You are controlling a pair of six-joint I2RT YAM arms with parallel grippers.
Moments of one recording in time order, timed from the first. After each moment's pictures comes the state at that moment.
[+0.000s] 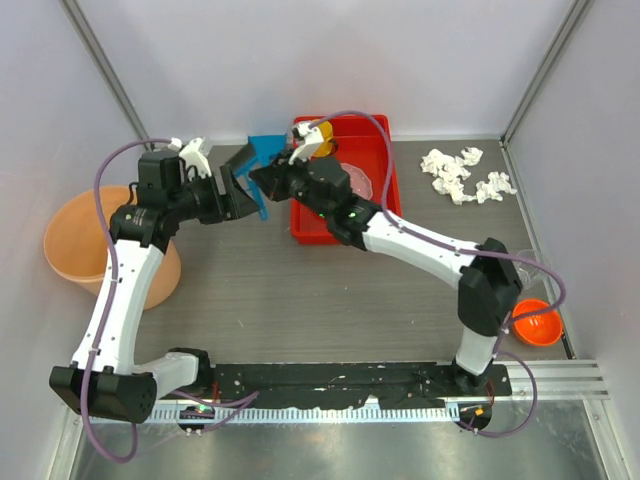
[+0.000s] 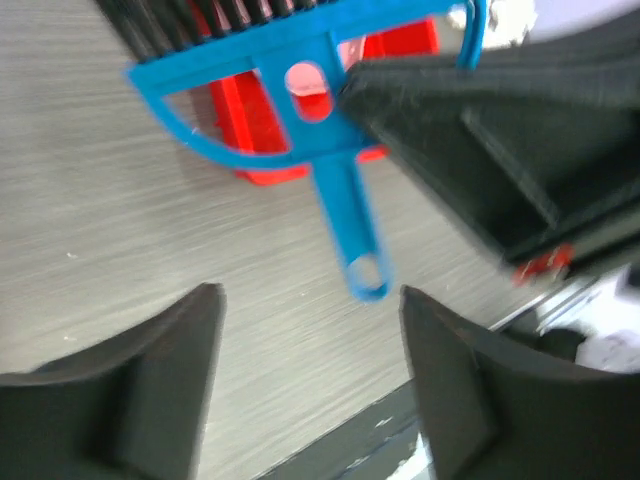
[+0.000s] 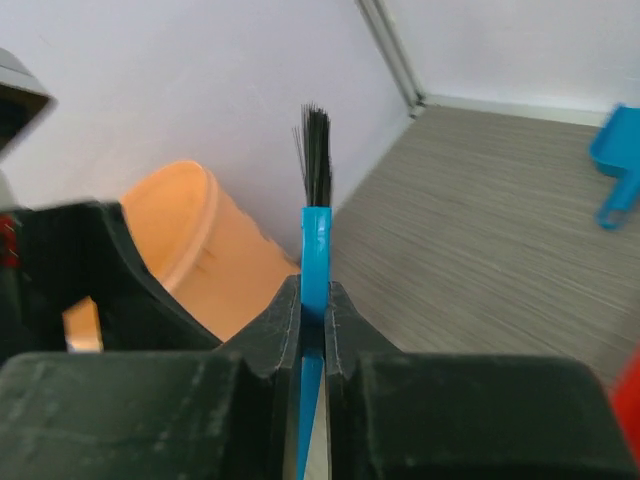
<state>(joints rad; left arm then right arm) -0.12 1.16 1.34 -0.75 0.44 -0.43 0.90 1.83 1.57 0.31 0.09 0.56</state>
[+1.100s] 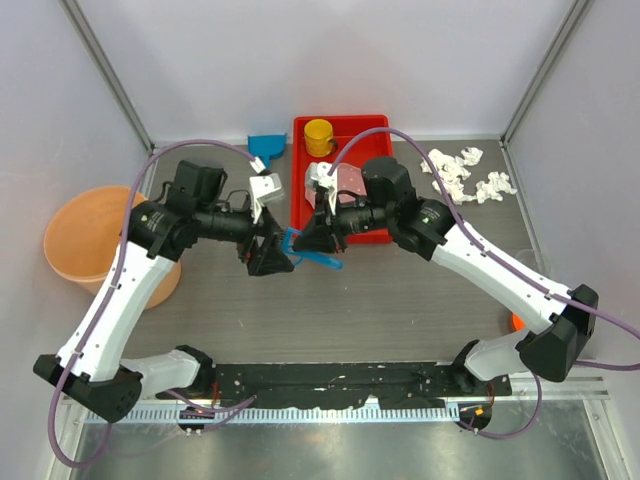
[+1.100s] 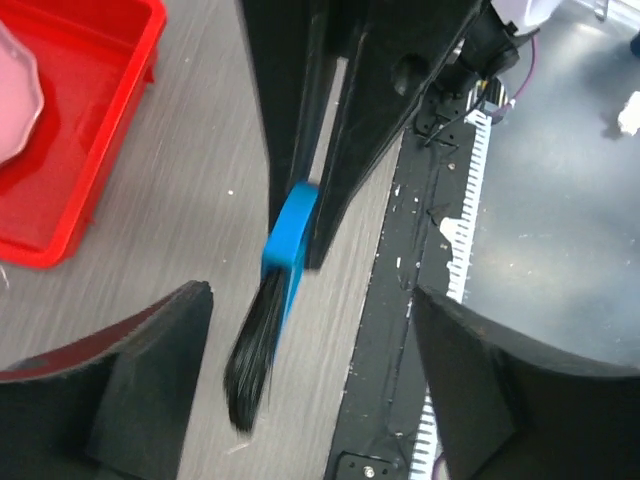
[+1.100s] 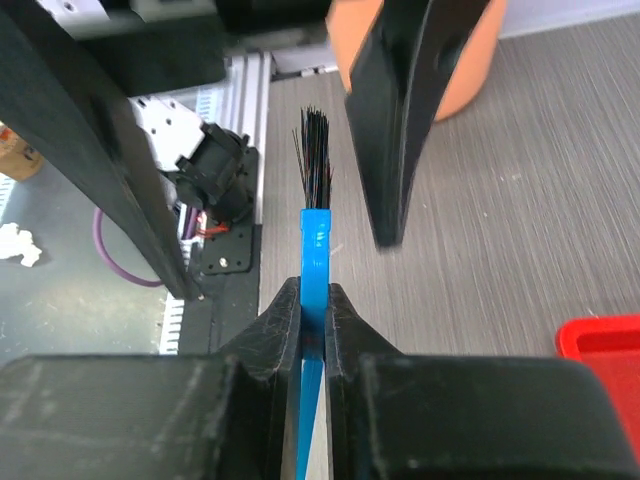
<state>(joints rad) -0.45 1.18 1.50 -1.06 0.81 0.33 0.80 1.38 1.38 -0.34 -0.75 -0.06</state>
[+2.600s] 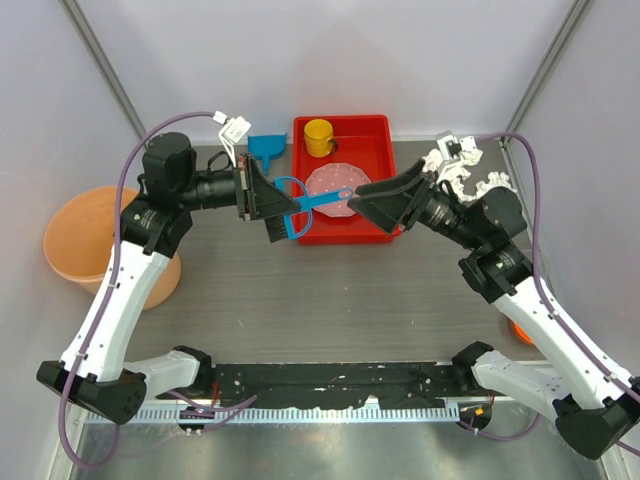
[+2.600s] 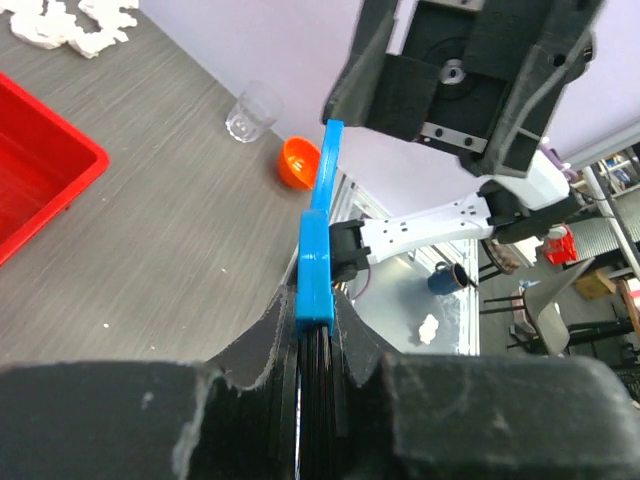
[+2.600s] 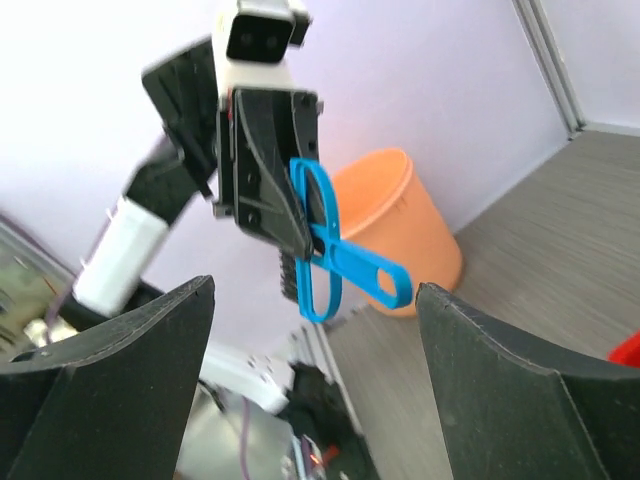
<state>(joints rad) -0.35 1.17 1.47 -0.50 0.97 -0.50 0.55 0.94 1.07 0.15 -0.58 0.72</state>
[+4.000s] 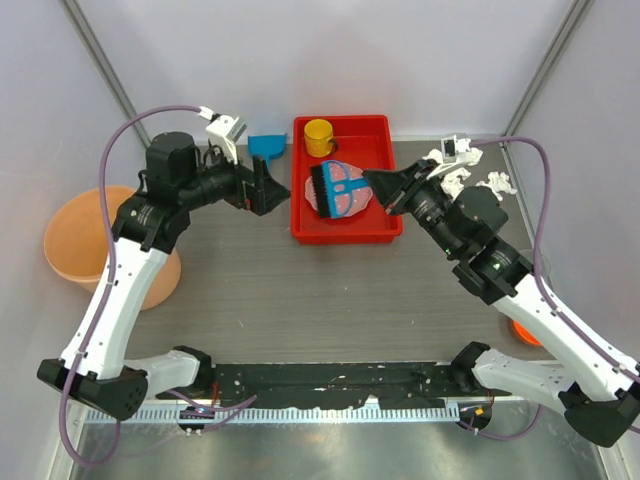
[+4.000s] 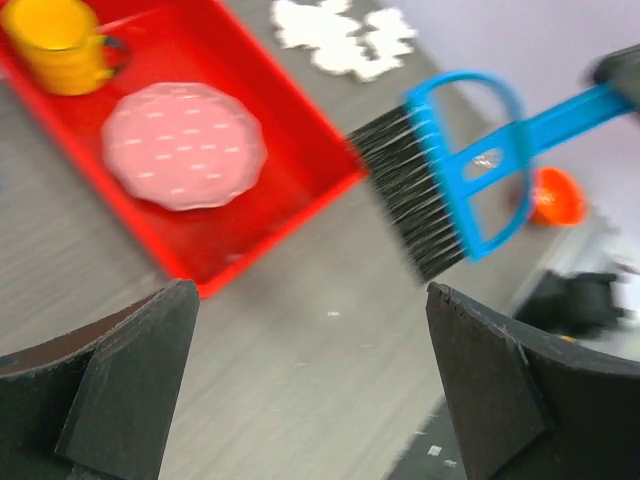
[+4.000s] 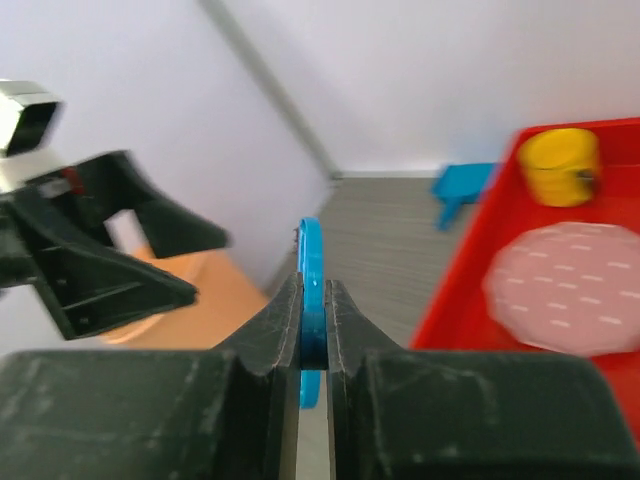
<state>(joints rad) -0.35 1.19 1.51 -0.64 0.55 -0.21 0.70 0.98 1.09 0.07 0.05 0.60</state>
